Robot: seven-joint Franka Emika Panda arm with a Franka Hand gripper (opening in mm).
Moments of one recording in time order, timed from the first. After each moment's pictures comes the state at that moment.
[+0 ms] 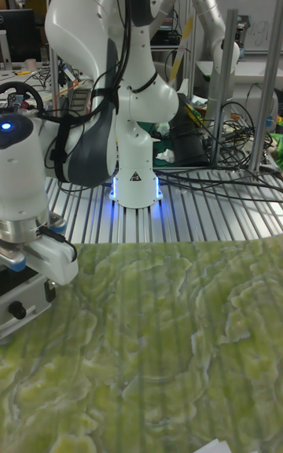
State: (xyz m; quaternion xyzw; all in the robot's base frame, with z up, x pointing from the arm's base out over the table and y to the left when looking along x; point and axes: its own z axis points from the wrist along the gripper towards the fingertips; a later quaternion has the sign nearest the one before) arm 0.571 -0.191 0.201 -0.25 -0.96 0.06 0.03
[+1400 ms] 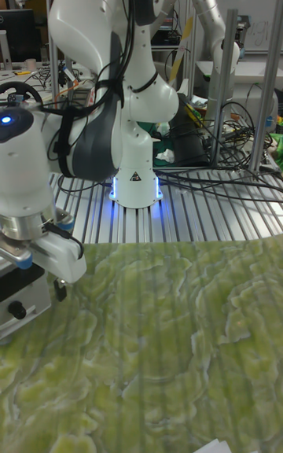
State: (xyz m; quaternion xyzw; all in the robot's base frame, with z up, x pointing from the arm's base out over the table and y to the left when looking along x) arm 0.575 -0.173 0.209 -0.28 -0.96 0.03 0.03
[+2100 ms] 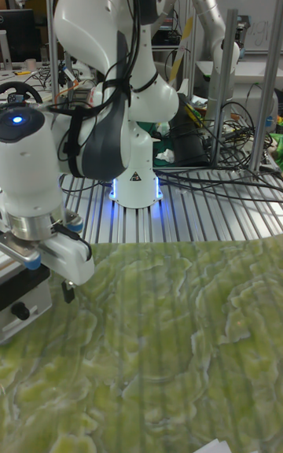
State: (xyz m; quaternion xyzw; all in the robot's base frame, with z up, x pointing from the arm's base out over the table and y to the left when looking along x) arm 0.580 -0.153 0.210 -0.30 -0.95 0.02 0.03
